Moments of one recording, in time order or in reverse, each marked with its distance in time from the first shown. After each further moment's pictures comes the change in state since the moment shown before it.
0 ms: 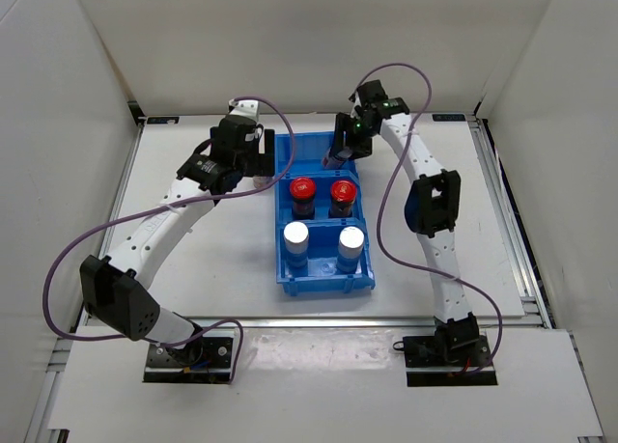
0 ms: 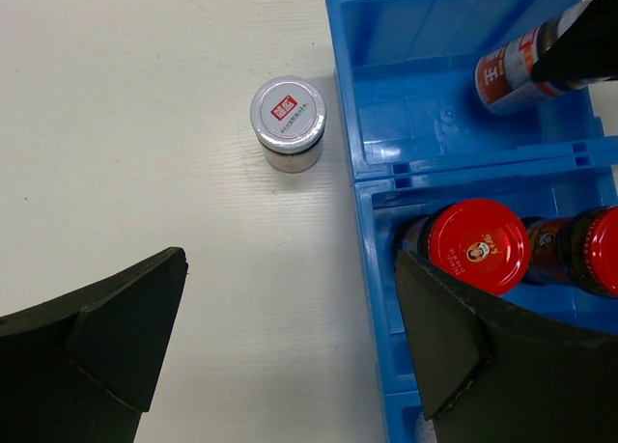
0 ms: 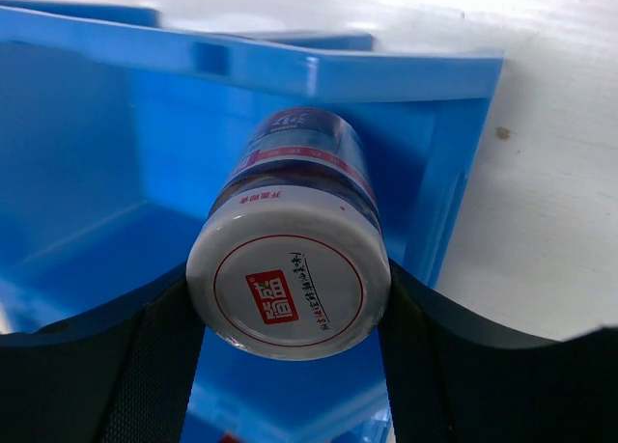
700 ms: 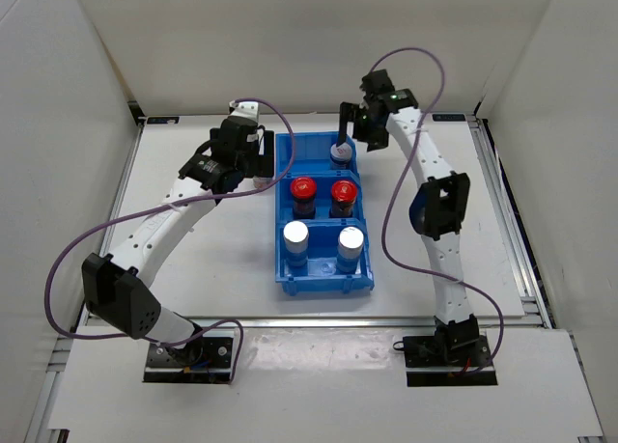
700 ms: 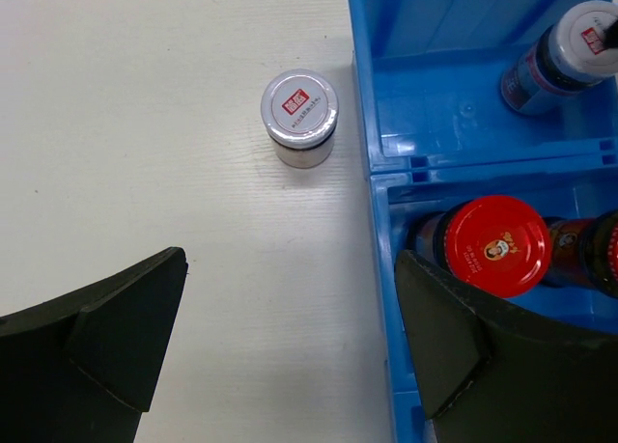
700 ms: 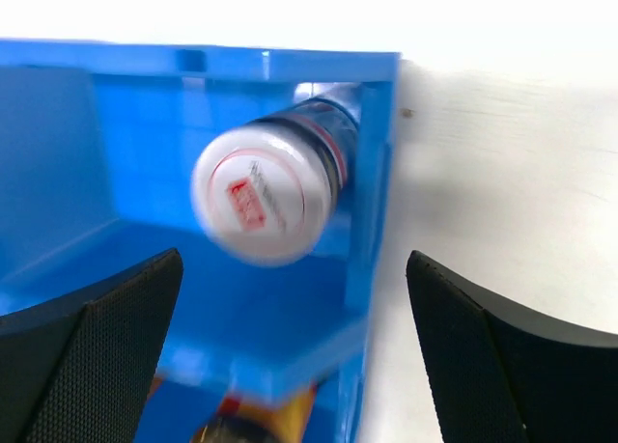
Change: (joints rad) left arm 0.000 0.005 -0.006 -0.007 -0.018 0.001; right arm 0.012 -0.049 0.006 -0.058 0.201 0.006
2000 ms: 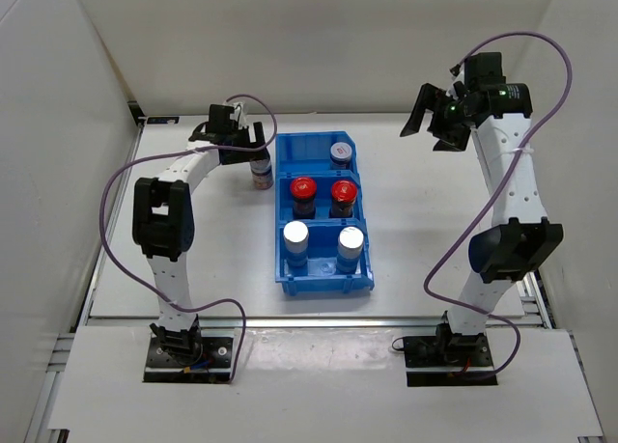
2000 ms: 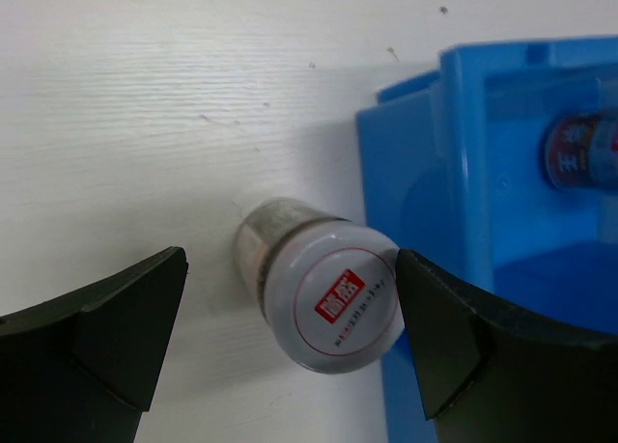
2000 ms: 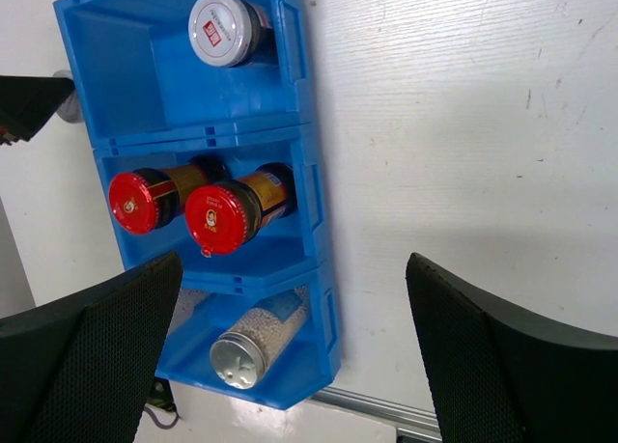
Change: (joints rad) left arm 0.320 0.599 0.250 0.211 0.524 -0.008; right arm -0.287 -0.659 -0.405 -0.158 -0.151 -0.009
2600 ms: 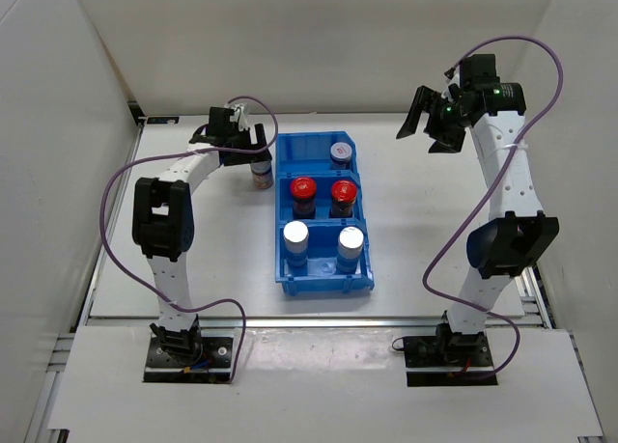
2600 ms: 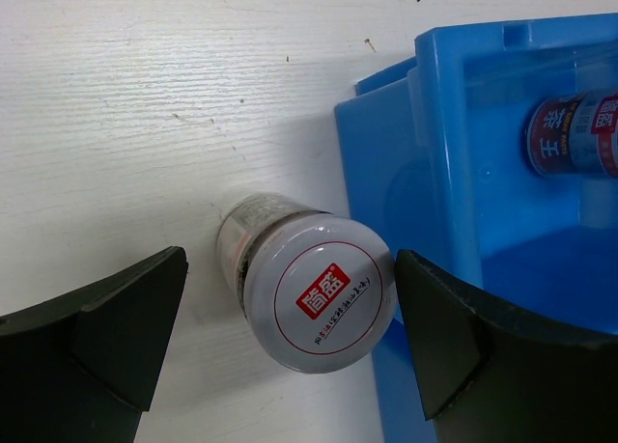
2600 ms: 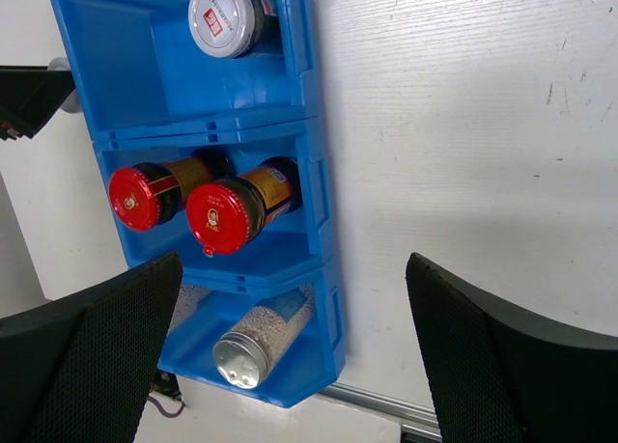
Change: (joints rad) left arm 0.000 -0.002 -0.049 0.048 0.075 -0.008; right arm 0.001 0.039 0.000 0.000 -0.037 0.000
